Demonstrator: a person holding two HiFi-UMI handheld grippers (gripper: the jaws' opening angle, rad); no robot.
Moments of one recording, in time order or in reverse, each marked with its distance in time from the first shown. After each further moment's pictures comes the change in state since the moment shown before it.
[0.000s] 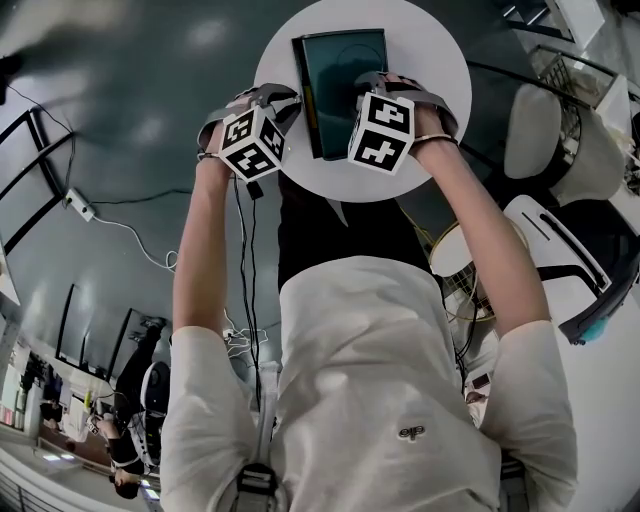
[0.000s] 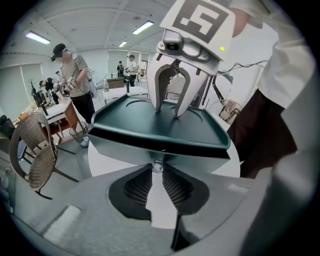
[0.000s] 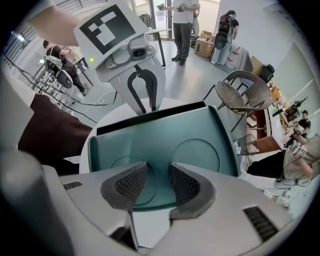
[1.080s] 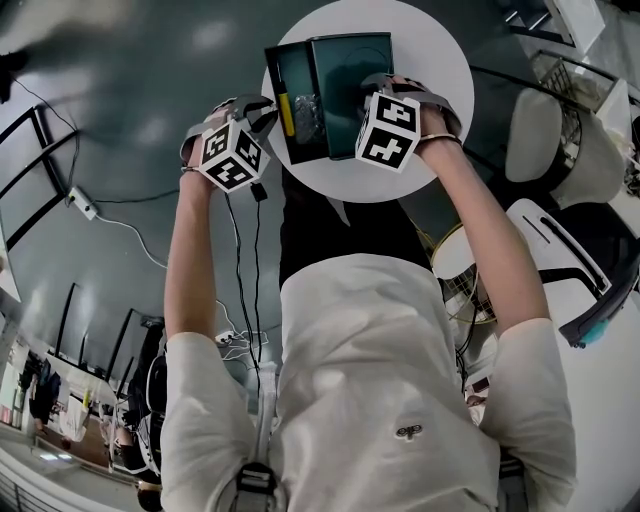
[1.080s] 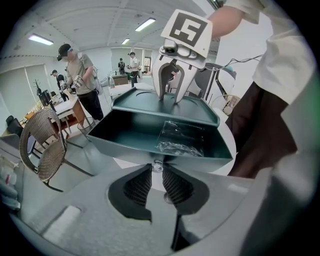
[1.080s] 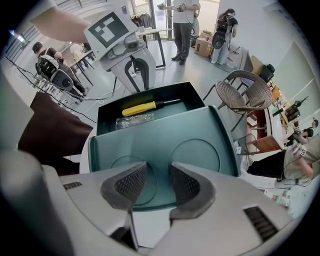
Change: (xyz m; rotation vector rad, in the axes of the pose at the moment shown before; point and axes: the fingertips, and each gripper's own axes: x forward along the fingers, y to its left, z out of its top) left arm -0.033 0.007 -0.051 -0.015 0.042 0.052; right arm 0.002 -0.003 0.002 0.004 0.005 0.005
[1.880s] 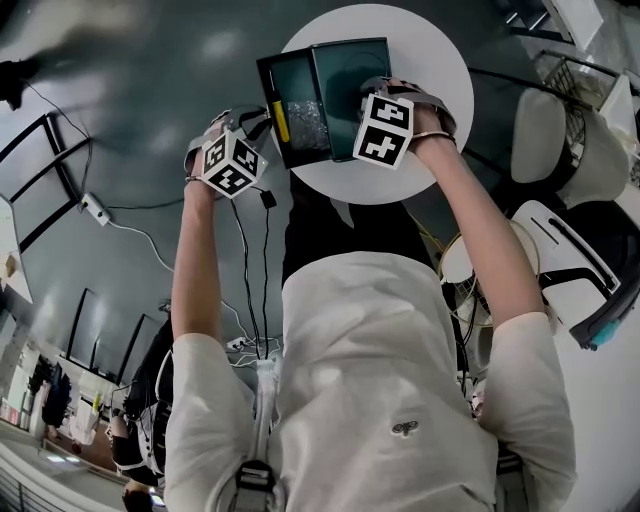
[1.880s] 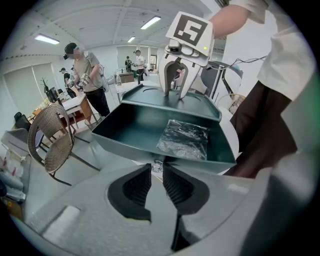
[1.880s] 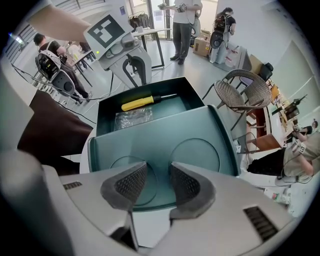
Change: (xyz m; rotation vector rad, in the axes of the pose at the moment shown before) left arm -0.016 -0.001 -0.014 -0.048 0.027 0.065; right arm -0.008 0.004 -0.002 0.013 -0.005 -0.007
